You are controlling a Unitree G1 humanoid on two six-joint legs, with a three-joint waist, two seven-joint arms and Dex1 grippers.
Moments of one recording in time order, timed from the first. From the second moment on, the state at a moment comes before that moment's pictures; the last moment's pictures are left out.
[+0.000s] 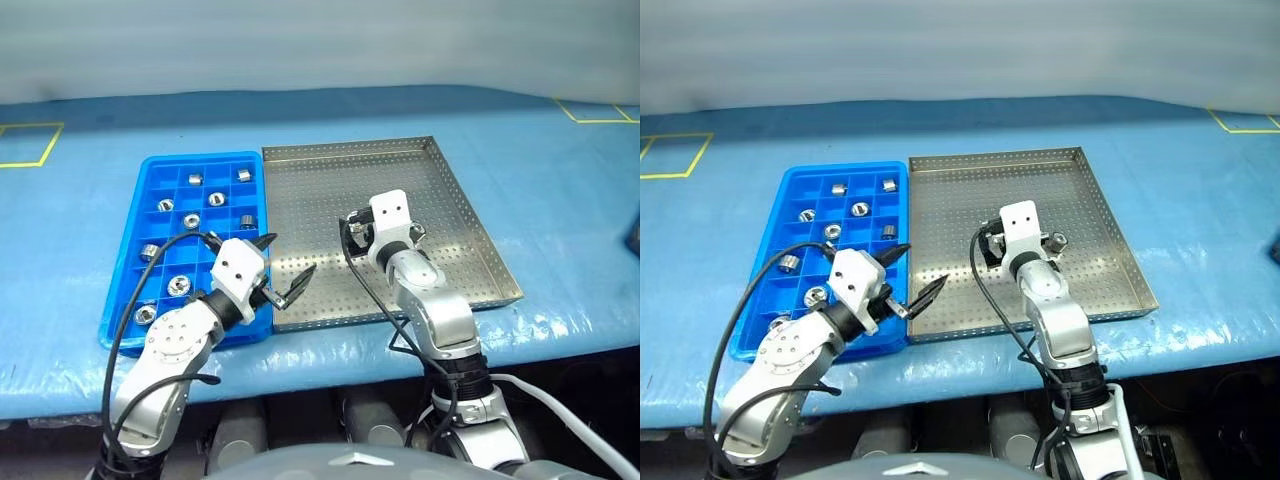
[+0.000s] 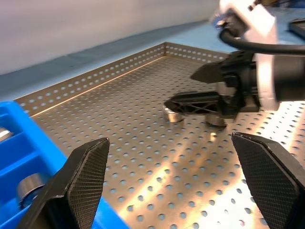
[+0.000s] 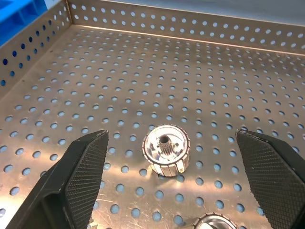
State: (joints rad) left arm 0.07 0.34 -0.16 -0.69 -0.20 0.56 -0.48; right arm -0.30 -0.08 0.12 -0.20 0.03 0.71 0.05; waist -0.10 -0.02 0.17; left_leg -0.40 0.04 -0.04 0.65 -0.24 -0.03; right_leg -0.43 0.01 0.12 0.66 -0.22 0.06
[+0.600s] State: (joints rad) left arm 0.10 0.38 -0.21 -0.69 -0.24 0.56 -0.51; right arm -0.22 -0.07 0.10 -0.16 0.04 0.72 0.05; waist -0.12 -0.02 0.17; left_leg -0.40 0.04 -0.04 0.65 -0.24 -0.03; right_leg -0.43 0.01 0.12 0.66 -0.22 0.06
